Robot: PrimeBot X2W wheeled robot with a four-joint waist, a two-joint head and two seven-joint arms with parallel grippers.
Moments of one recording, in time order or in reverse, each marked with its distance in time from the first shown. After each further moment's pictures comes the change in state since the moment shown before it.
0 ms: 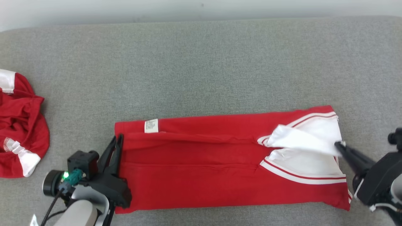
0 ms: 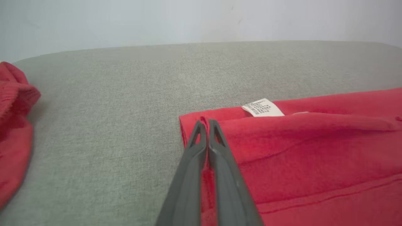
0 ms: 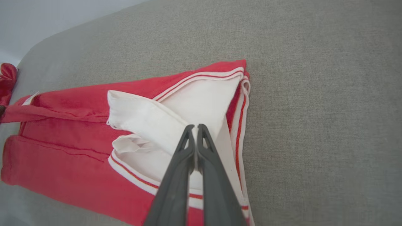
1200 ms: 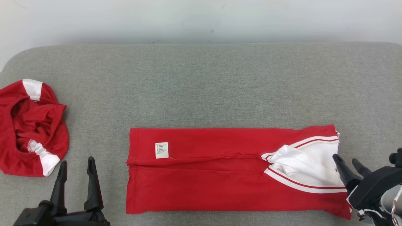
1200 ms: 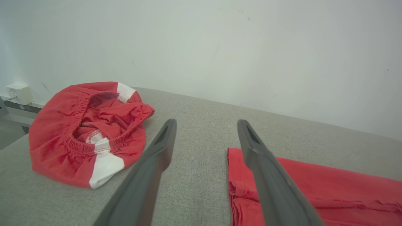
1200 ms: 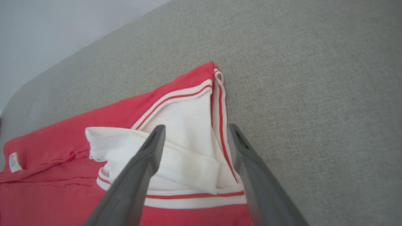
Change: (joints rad) left arm 0.429 -0.309 0.599 -0.400 0.295 -0.159 -0.004; right arm 0.021 0.268 -0.207 0.136 -0.203 0.000 -0.032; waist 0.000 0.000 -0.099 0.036
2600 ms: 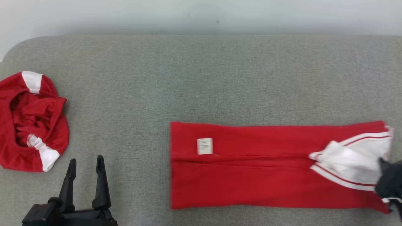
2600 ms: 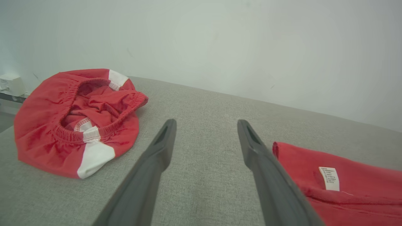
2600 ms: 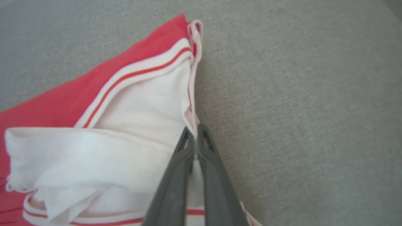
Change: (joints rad) left arm -0.012 -0.002 -0.034 0.015 -0.002 -0.001 0.000; right arm -0.168 -0.021 -0.180 0.296 -0.267 0.001 0.000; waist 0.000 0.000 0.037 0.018
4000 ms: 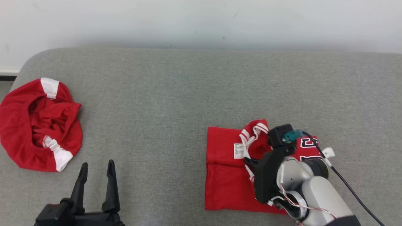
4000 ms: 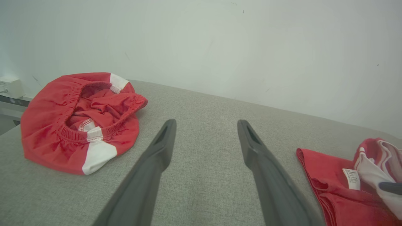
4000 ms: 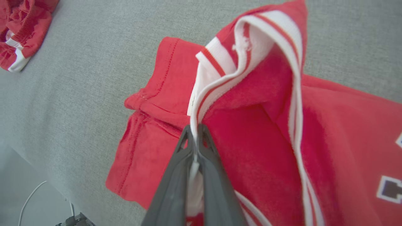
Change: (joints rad) left arm 0.001 0.000 -0.037 0.042 -0.001 -0.006 0.000; right arm -0.088 0.149 0.640 -0.087 0.058 -0.001 0.142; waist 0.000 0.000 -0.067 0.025
